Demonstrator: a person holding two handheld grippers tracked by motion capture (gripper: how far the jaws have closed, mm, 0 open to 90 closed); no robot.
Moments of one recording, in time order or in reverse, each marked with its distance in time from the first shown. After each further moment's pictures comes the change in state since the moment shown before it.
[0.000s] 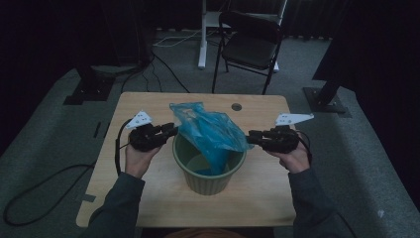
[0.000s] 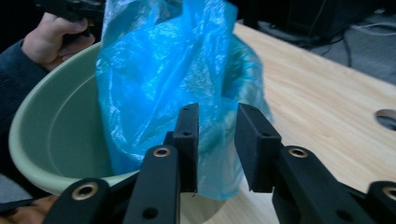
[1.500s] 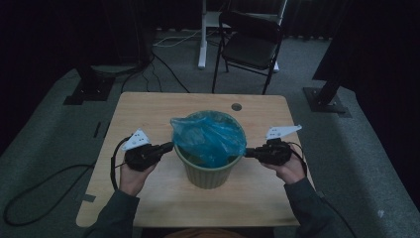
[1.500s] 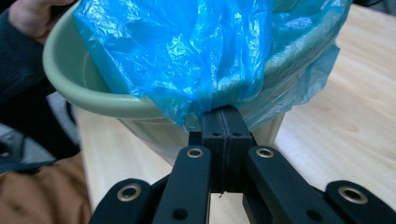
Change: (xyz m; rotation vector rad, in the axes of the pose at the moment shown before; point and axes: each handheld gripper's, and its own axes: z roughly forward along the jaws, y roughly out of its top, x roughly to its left) left arm -0.017 -0.038 -0.019 0.014 -0.006 0.024; right arm 0.011 -0.028 0.019 0.110 0.034 0.002
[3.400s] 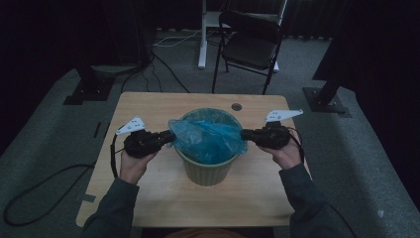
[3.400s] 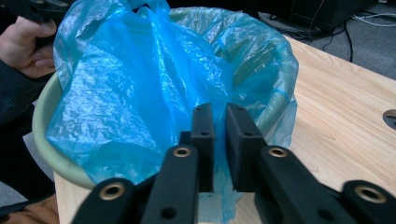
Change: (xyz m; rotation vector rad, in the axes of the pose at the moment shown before) left arm 0.018 0.024 0.000 -0.040 -0.105 -0.055; right arm -0.010 0.038 -0.006 -0.080 -0.054 -0.006
